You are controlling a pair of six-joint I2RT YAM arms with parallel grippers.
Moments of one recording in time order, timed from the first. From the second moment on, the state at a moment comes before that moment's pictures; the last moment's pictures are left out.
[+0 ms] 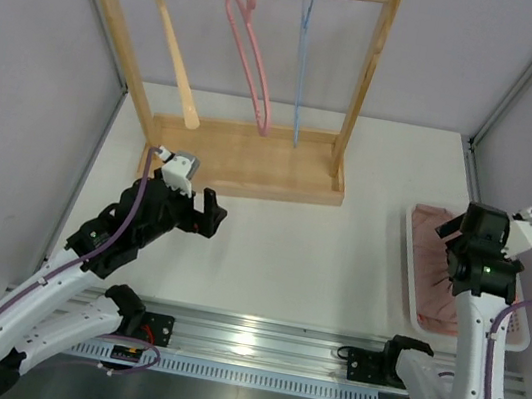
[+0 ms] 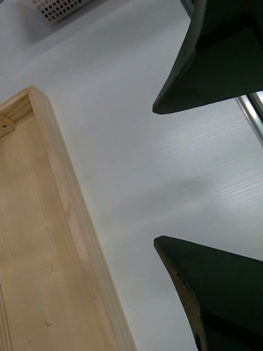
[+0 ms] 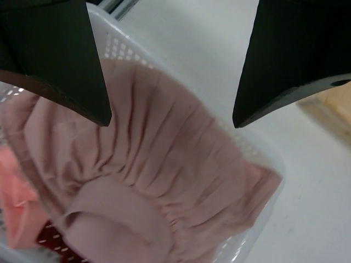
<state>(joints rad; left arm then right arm) -0.63 0.68 0.78 -0.49 -0.15 -0.29 -0.05 0.86 1.01 -0.89 0.52 0.70</state>
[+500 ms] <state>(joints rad) -0.63 0.69 0.78 -0.49 -0.10 -0.29 -0.50 1.09 1.01 -0.80 0.32 0.64</state>
